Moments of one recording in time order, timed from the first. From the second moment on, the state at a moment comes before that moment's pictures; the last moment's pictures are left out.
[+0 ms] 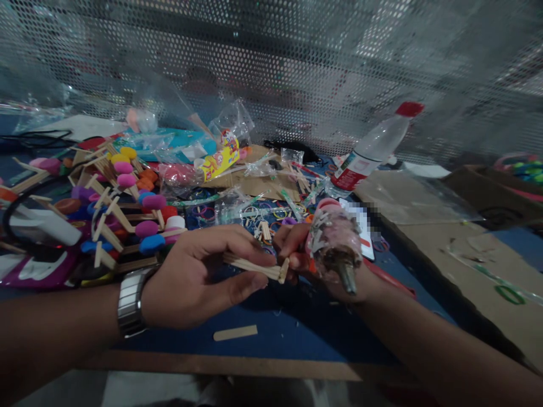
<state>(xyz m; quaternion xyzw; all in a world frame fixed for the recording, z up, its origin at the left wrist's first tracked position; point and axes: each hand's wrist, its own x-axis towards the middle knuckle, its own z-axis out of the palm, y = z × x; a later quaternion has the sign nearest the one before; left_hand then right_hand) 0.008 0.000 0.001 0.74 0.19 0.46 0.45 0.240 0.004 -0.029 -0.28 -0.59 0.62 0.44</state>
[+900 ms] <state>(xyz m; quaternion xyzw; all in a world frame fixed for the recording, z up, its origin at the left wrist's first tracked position) 0.008 0.001 0.002 0.76 0.18 0.45 0.43 0.240 0.003 -0.029 -0.29 -0.62 0.58 0.45</state>
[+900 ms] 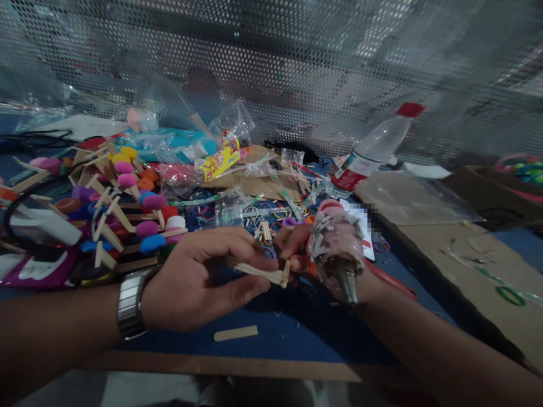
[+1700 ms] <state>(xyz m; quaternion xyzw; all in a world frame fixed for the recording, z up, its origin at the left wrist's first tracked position) 0.007 0.001 0.001 0.76 0.18 0.45 0.43 0.238 0.003 -0.031 -0.30 -0.60 0.57 0.47</state>
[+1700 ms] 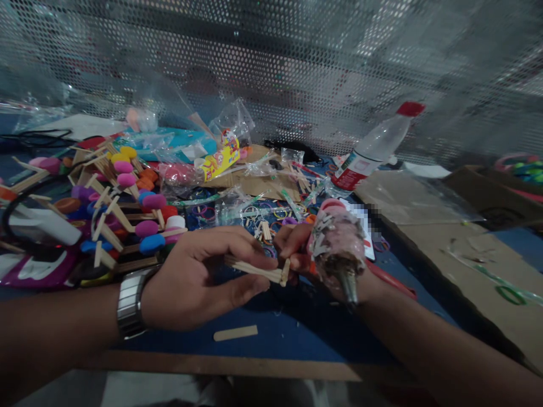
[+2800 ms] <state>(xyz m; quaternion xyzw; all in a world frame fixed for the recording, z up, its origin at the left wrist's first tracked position) 0.006 0.001 0.000 0.76 0.18 0.45 0.44 0.239 0.005 -0.032 -0.27 -0.62 0.57 0.47</state>
